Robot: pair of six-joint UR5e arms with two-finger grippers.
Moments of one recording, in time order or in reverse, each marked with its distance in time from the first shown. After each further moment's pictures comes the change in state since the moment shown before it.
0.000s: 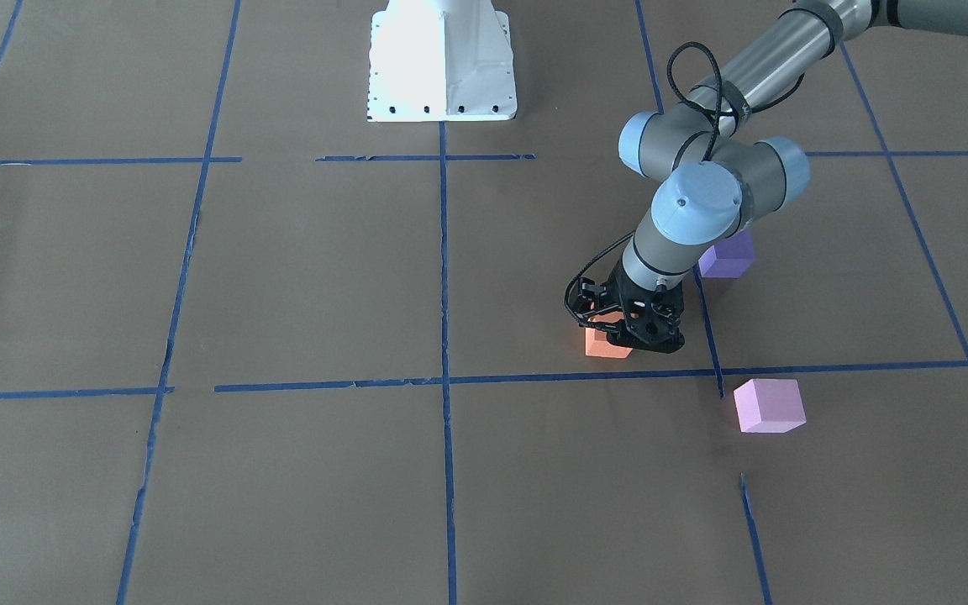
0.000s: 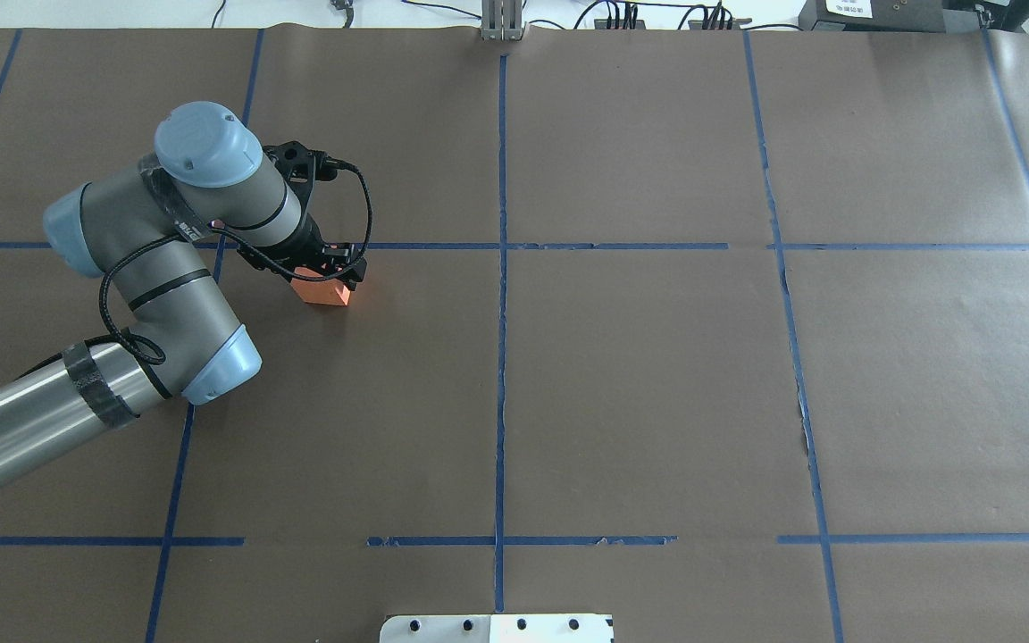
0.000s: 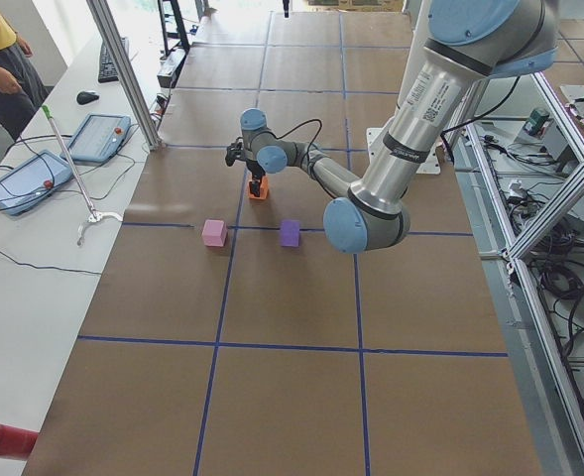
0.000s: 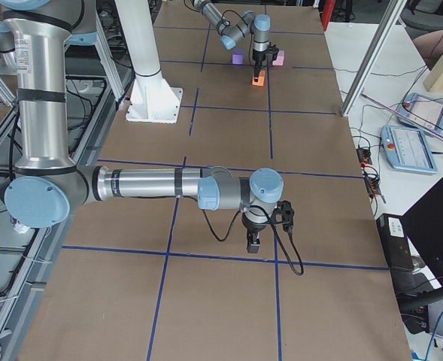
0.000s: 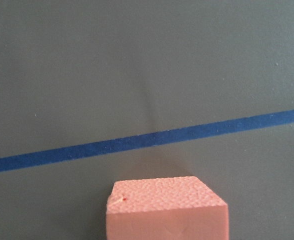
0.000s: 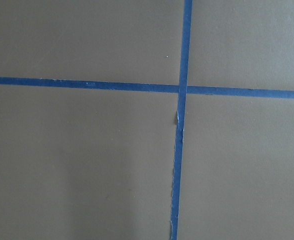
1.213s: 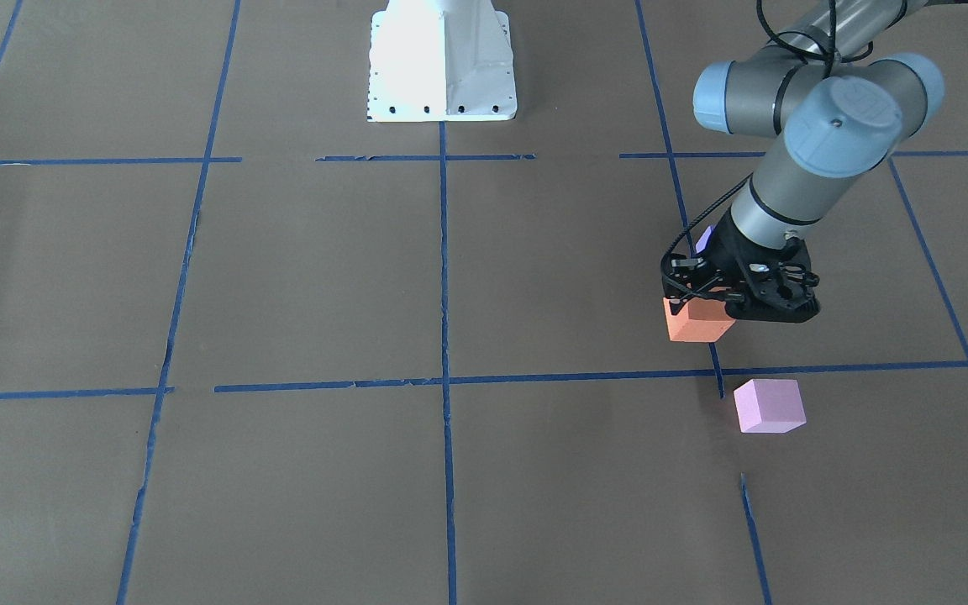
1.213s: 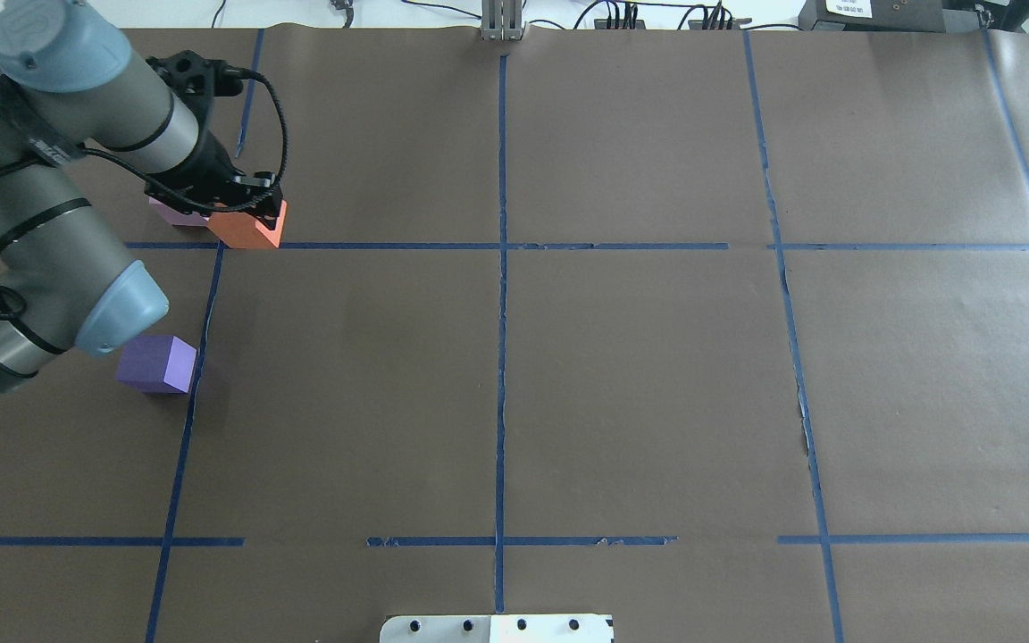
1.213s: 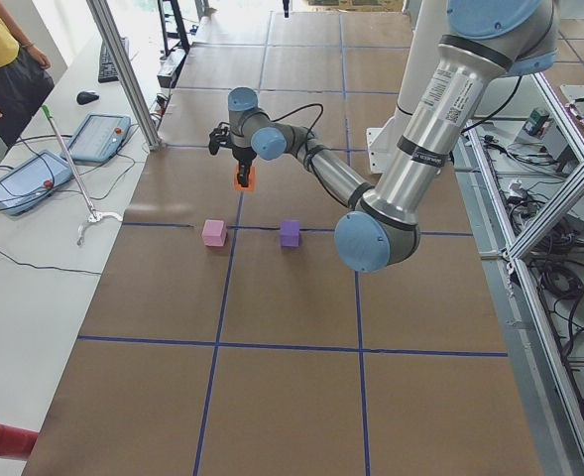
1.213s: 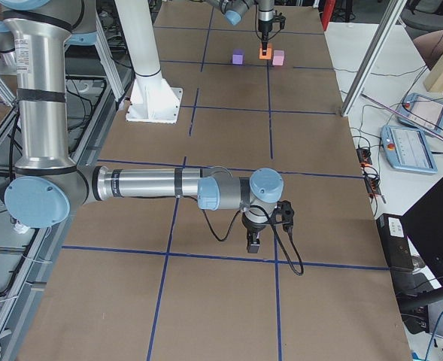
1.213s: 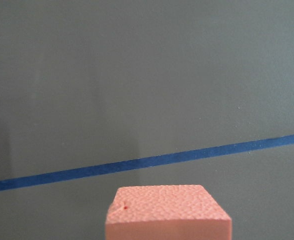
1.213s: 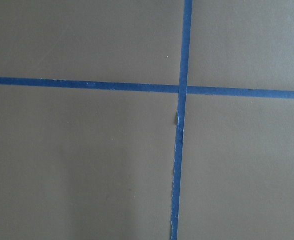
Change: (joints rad) left arm -0.195 0.144 -0.282 0.199 -0.074 0.054; right arm 0.000 0.000 0.000 0.000 0.000 0.000
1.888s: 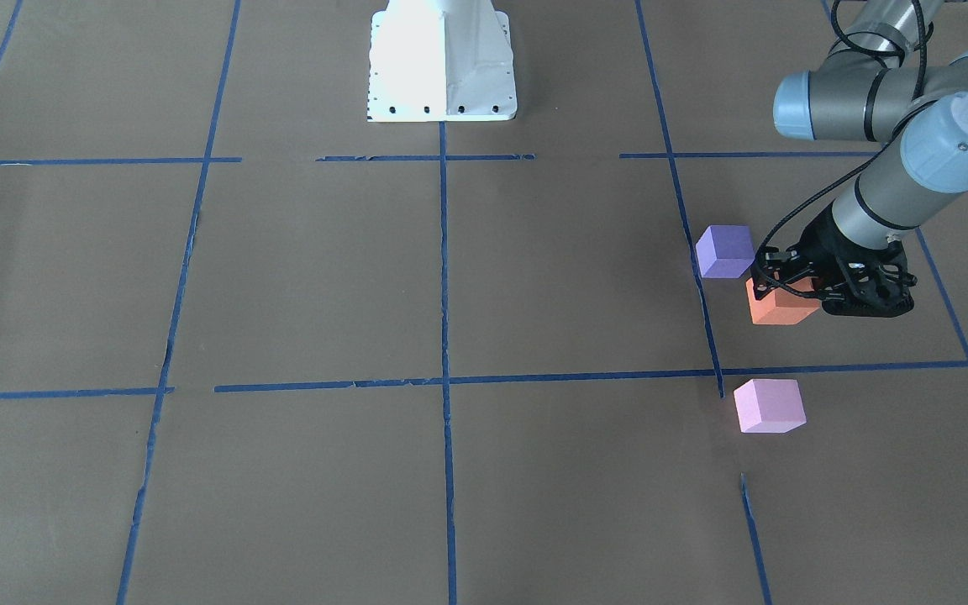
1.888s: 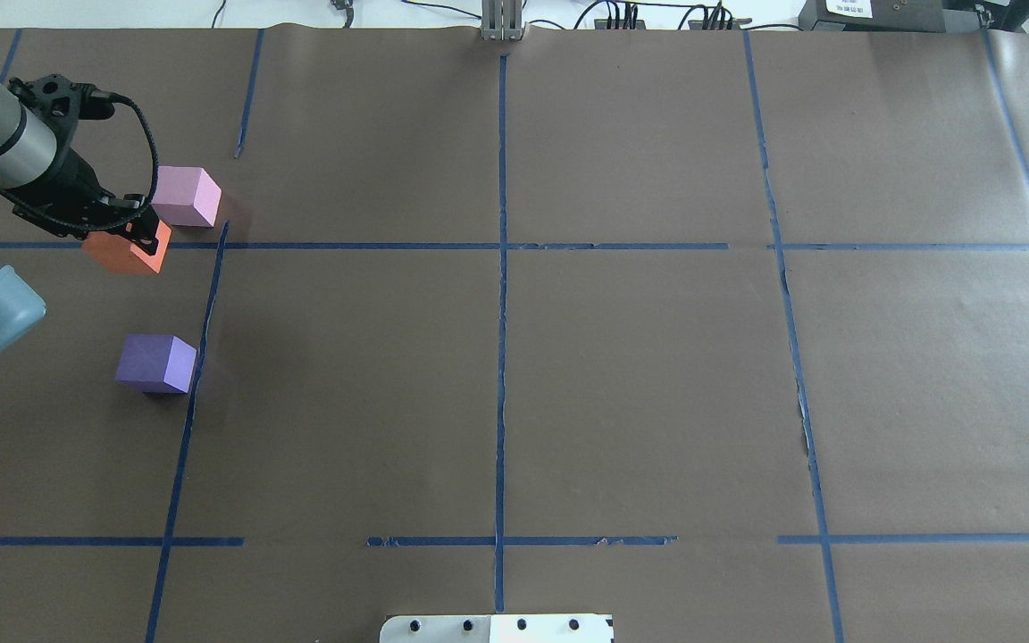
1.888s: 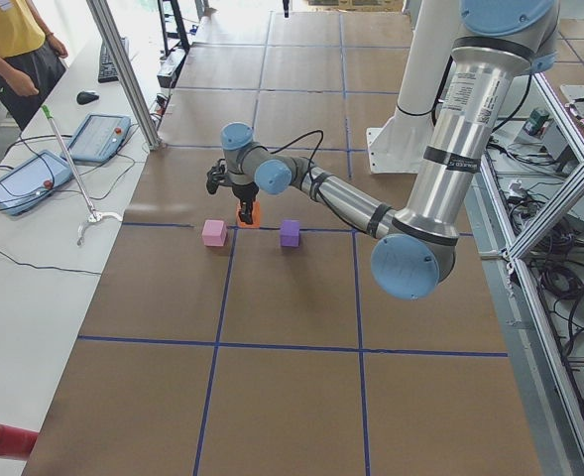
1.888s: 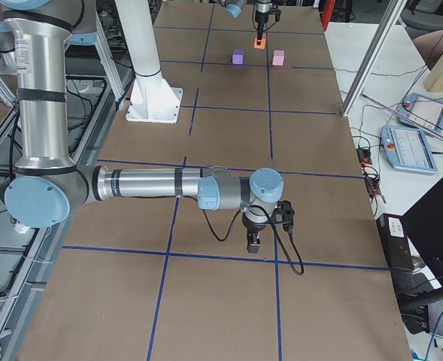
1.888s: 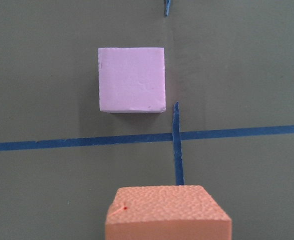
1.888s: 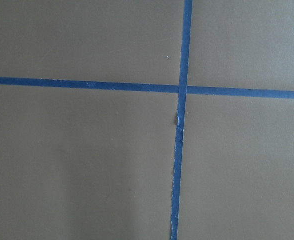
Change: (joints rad) left arm -0.068 0.142 0.020 -0.025 -0.087 0.134; right arm 0.000 0.000 0.000 0.000 0.000 0.000
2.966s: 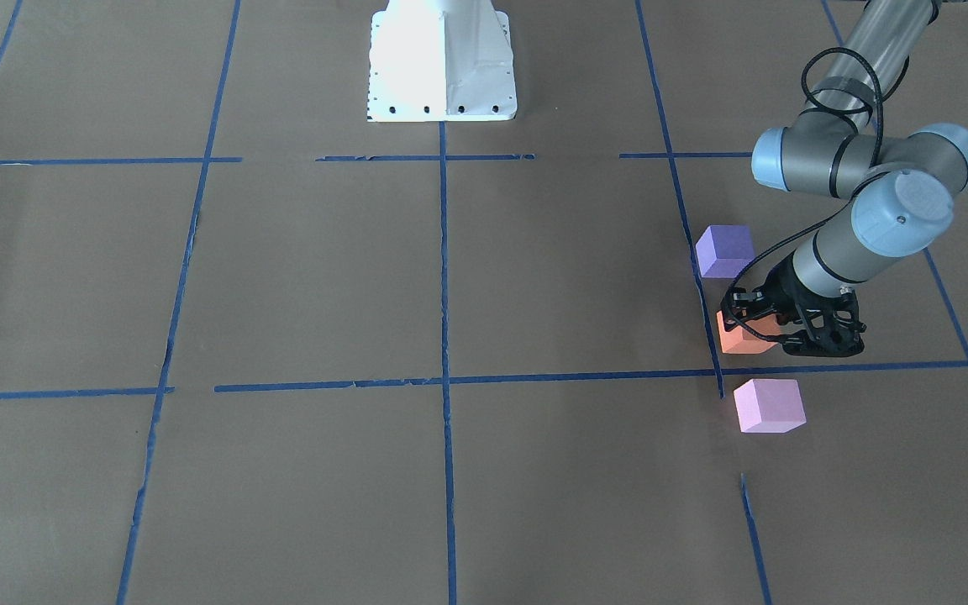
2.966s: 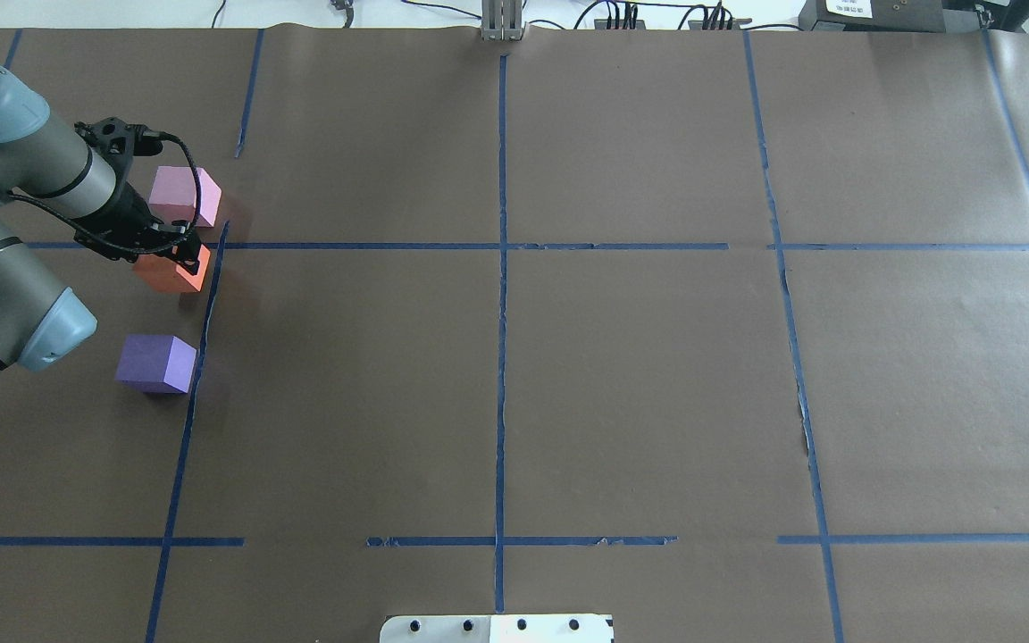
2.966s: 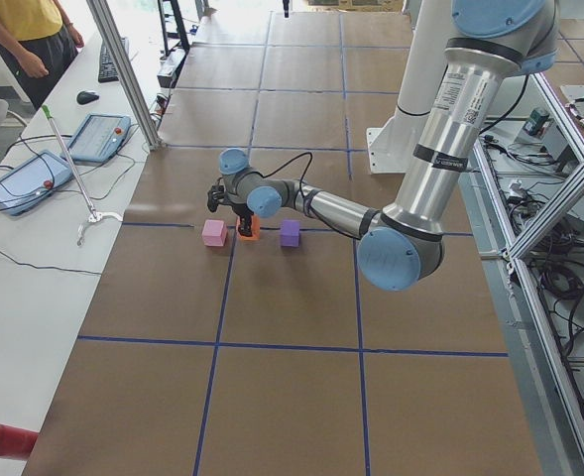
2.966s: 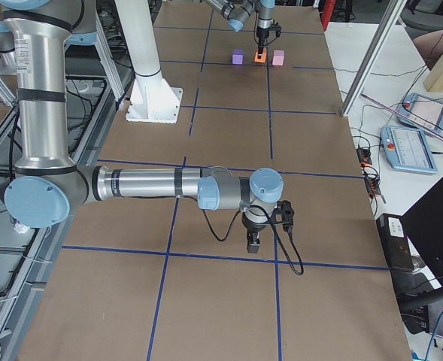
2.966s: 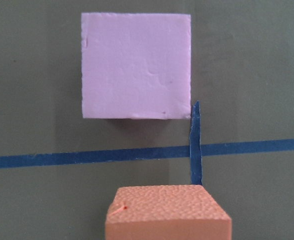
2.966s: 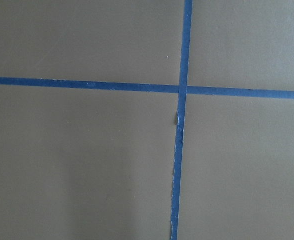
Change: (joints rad) left arm 0.067 -0.052 0.217 -0.213 -0.002 -0.090; right arm 0.000 0.000 0.000 0.000 0.000 0.000
